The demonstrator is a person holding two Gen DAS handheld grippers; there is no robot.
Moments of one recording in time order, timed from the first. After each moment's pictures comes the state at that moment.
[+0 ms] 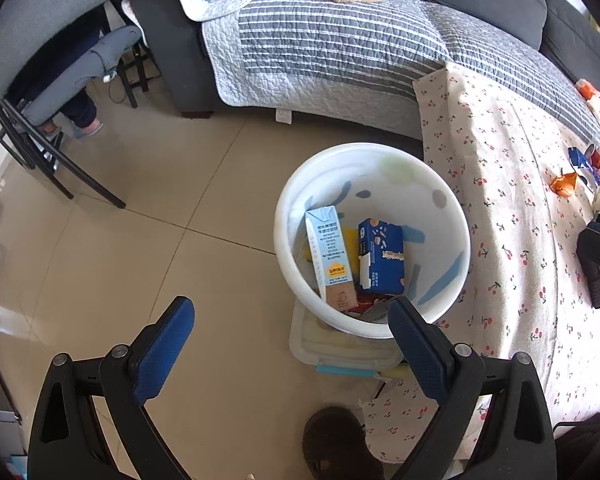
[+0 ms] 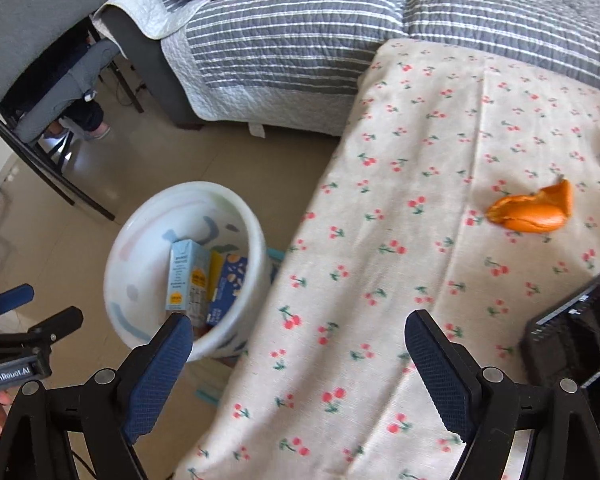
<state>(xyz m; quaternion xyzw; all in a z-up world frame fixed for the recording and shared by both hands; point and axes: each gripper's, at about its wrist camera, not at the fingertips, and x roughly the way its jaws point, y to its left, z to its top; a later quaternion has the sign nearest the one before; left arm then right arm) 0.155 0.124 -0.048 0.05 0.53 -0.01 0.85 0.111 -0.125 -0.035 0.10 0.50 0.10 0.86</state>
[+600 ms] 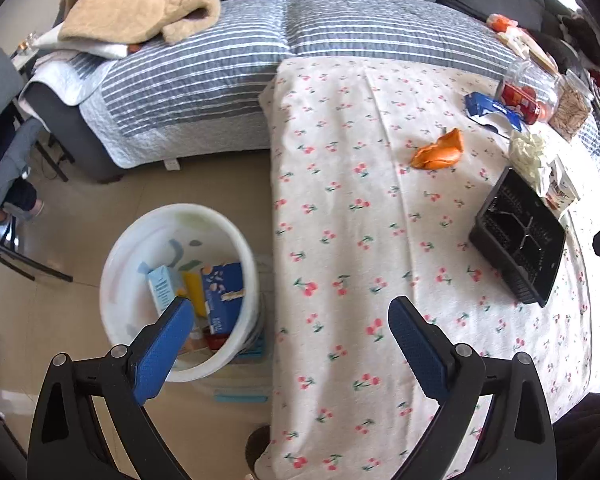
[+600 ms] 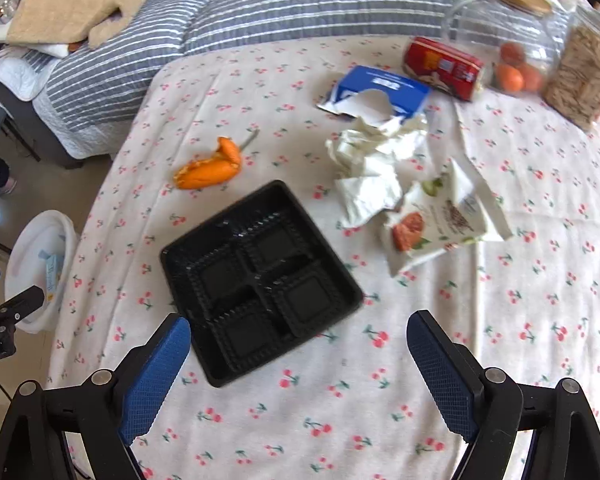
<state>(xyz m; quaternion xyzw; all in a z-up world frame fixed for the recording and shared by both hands) 0.144 -0.078 -0.029 0.14 0.51 -0.13 0.84 0.018 -0.325 -0.016 0.15 0.52 -0.06 0.84</state>
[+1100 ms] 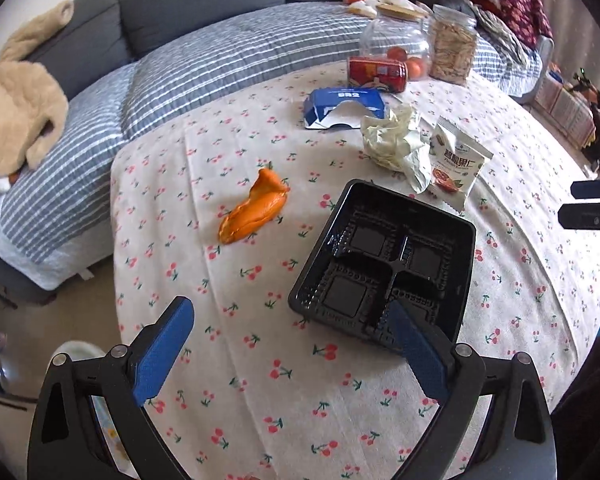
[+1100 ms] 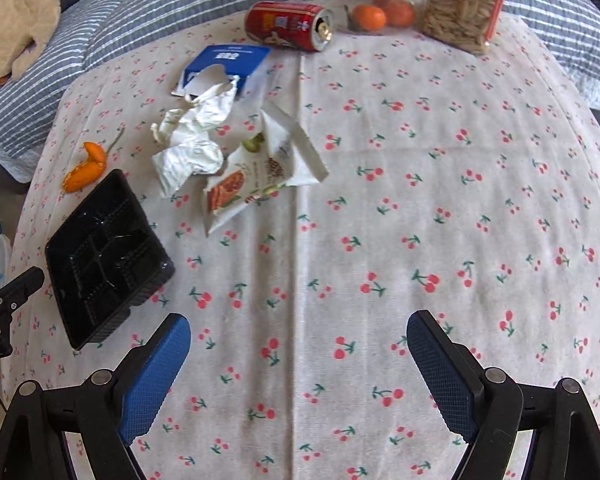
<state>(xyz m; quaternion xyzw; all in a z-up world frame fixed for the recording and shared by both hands) 0.130 -0.219 -0.039 0.25 0.43 -0.30 0.81 -0.036 -0.424 -0.033 0.19 0.54 -0.13 0.81</state>
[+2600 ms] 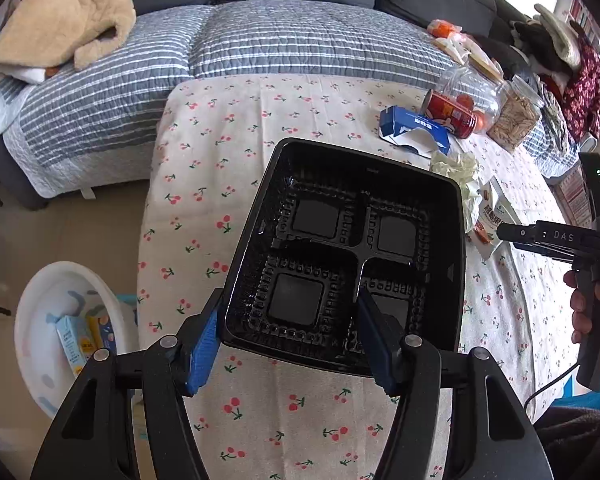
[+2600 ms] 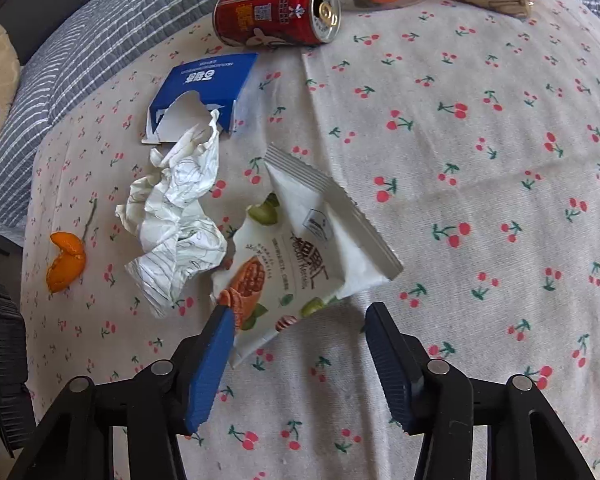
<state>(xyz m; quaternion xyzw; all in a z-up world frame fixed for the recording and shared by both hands) 0.167 -0.151 -0.033 0.09 0.51 -0.23 0.83 0.049 -0.437 -0.082 0.29 0.53 -0.14 0.79</state>
